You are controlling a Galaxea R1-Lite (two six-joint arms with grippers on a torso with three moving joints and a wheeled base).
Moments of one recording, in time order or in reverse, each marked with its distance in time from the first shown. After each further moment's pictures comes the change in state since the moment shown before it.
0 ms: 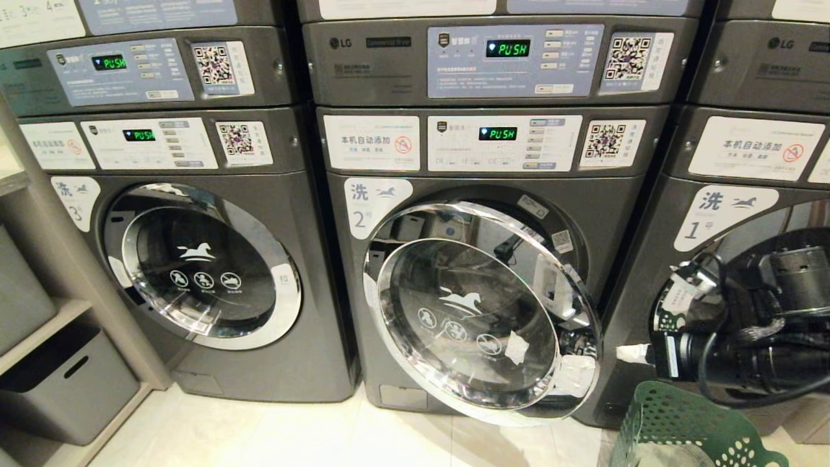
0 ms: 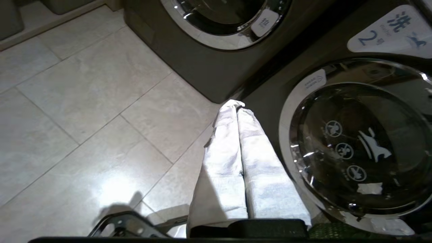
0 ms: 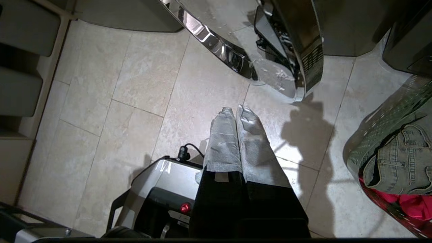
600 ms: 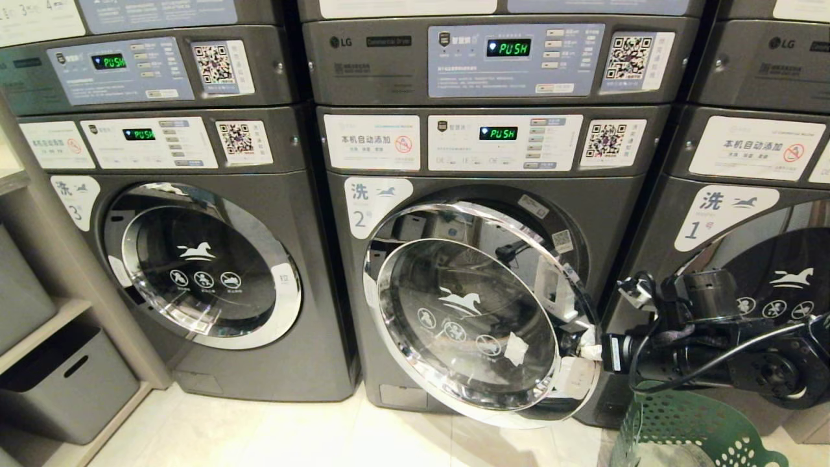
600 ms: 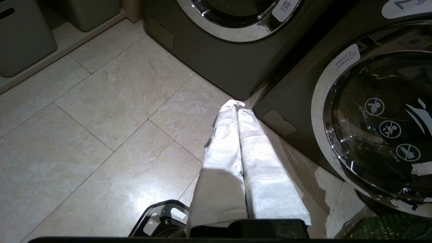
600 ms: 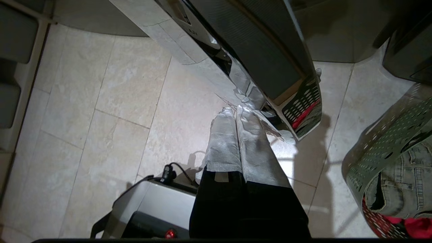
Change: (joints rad) left arm 0.031 -0.210 0.178 0.009 0.004 0.148; right arm 0.004 0.310 -0.009 -0.297 -0.033 0.002
